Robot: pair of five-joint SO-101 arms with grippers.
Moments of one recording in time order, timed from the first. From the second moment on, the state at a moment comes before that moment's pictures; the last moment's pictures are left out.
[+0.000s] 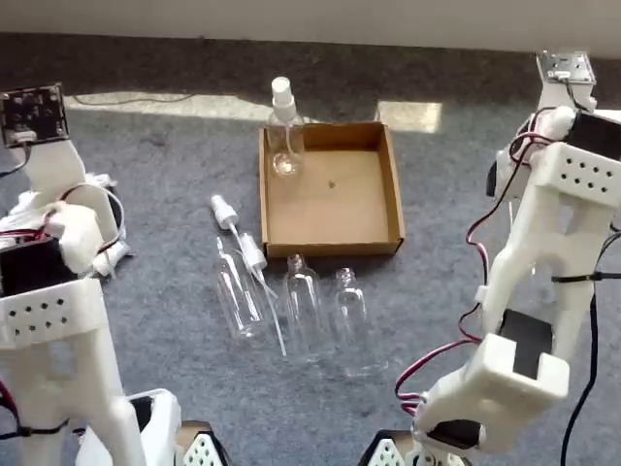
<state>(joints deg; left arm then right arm) -21.1 -41.6 25.9 66.5 2.9 14.1 7.6 -29.6 94.5 17.1</state>
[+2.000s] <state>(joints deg) 32.4 -44.0 16.5 27.8 15.5 -29.4 -94.8 80.5 31.2 3.2</state>
